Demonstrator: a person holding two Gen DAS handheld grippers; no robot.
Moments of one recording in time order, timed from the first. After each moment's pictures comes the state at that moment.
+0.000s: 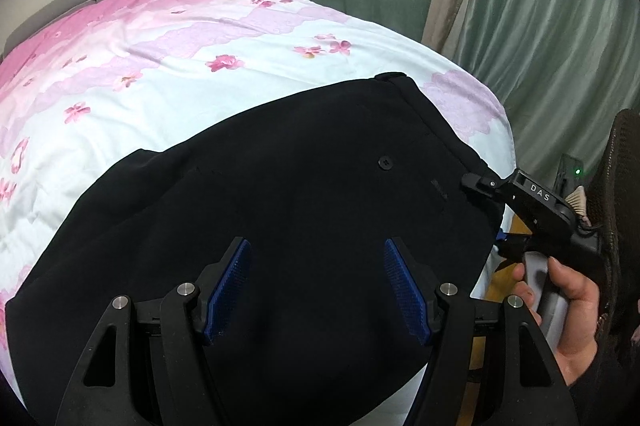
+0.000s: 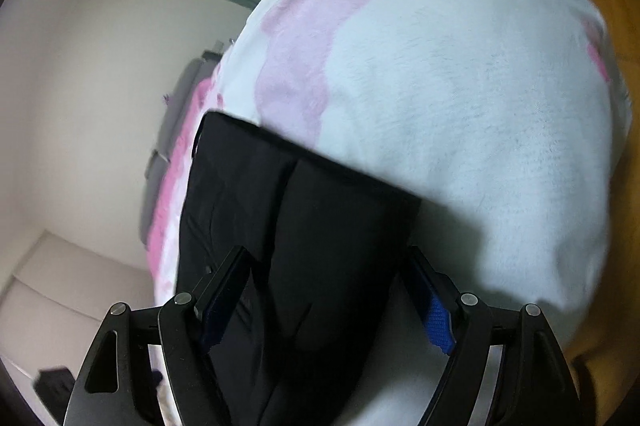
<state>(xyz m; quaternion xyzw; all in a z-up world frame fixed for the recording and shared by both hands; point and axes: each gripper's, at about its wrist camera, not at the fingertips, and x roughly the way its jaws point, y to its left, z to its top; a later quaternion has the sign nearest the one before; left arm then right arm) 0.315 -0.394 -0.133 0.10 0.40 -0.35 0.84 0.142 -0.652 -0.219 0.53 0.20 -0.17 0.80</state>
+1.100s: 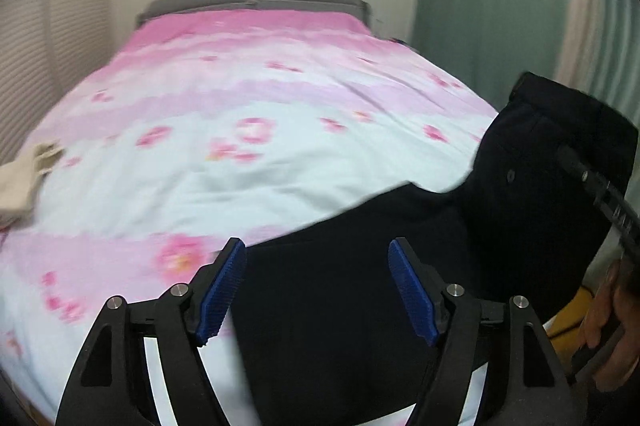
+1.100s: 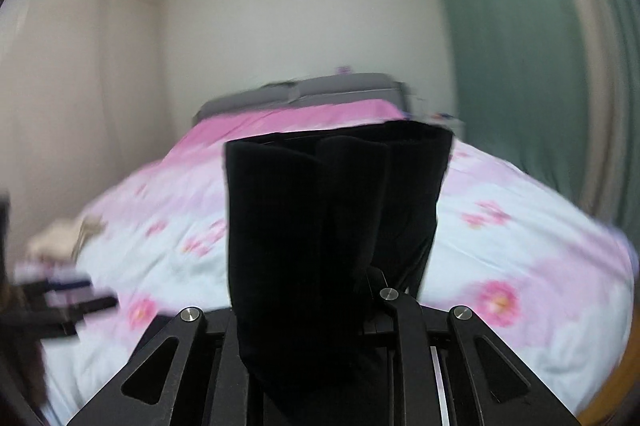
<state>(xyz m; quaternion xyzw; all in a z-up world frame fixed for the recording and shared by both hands) 0.318 -0.113 -0.053 0.00 0.35 -0.14 0.93 0.263 -0.319 -0.022 0.00 0.19 -0.05 0.98</state>
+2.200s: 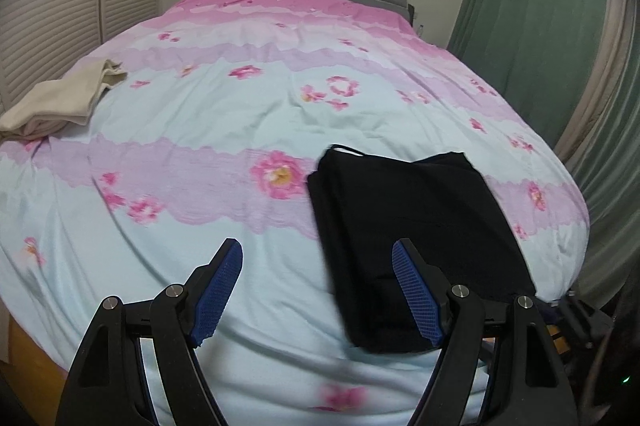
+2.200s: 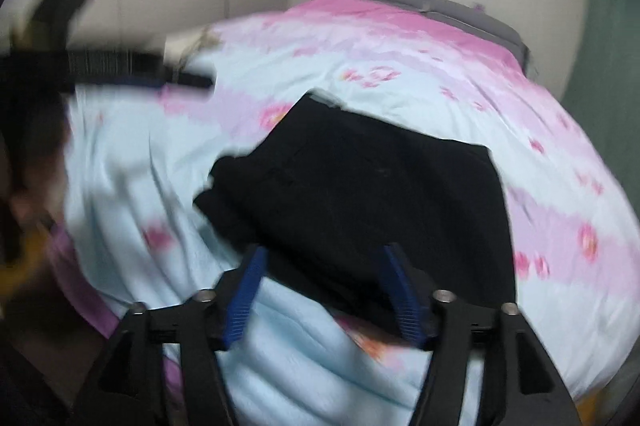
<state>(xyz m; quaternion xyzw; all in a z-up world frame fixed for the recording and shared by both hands) 0.253 -0.007 -0.097 -0.07 0.38 -0.11 0.92 0.189 -0.172 -0.127 -0.09 0.35 0.09 0.93</state>
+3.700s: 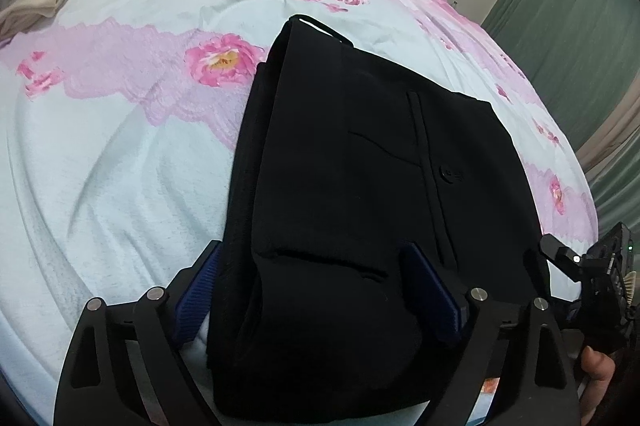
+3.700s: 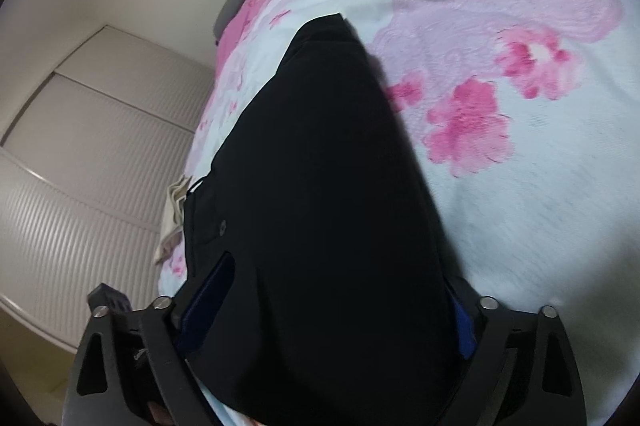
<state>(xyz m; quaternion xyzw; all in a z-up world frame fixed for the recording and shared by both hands) 0.290 -0.083 -0.205 -0.15 0.46 -0.08 0.87 0.288 -0.376 -0.239 0.39 0.40 0.12 0.82</state>
